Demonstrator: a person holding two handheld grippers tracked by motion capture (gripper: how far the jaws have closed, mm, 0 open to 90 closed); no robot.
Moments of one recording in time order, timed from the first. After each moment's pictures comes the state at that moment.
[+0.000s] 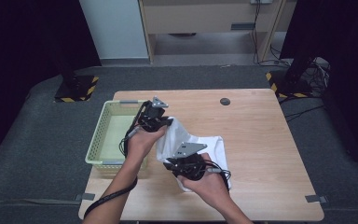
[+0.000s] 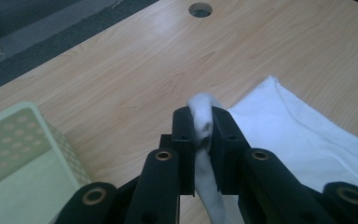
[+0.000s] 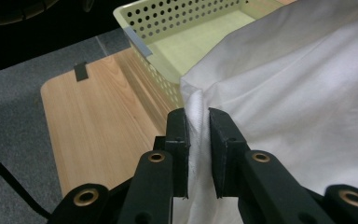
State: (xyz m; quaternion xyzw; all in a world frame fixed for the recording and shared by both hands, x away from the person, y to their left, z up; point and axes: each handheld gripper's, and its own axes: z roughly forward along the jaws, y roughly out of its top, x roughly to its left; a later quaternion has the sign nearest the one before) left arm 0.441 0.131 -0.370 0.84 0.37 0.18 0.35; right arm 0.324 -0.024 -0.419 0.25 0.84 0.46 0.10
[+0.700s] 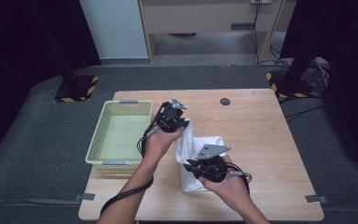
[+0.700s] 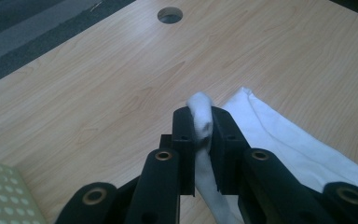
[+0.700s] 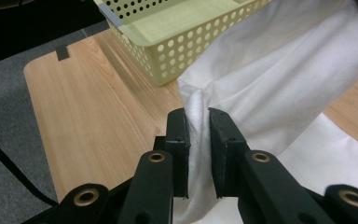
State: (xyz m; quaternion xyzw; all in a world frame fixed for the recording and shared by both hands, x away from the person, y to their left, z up) left arm 0.447 0.088 -0.383 0.85 0.34 0.16 0.36; right arm 0.321 -0.077 -0.430 0.28 0.84 0.45 0.10
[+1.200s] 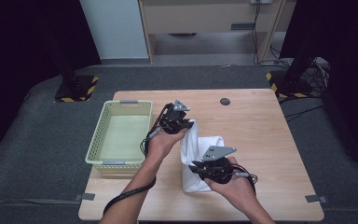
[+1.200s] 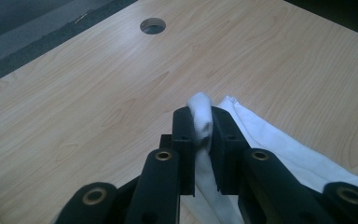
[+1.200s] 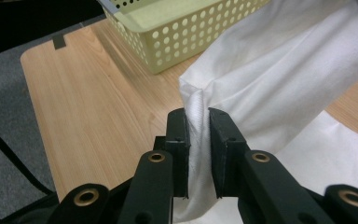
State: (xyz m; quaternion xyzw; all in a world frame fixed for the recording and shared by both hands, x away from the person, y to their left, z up) left arm 0.448 0.080 -0.392 0.85 0.32 0.15 0.38; right arm 0.319 -0.091 -0.433 0.27 0.85 0.44 0.10
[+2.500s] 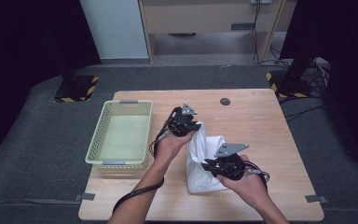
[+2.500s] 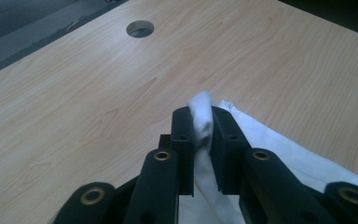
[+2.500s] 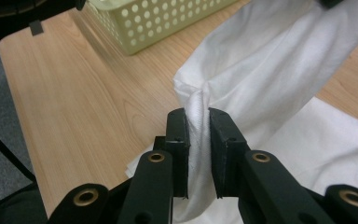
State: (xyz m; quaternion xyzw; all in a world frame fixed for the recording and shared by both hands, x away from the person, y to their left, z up) left arm 0.458 0.058 -0.419 0.85 0.31 0.15 0.39; right arm 0.331 -0.126 -0.441 0.30 0.85 0.43 0.10
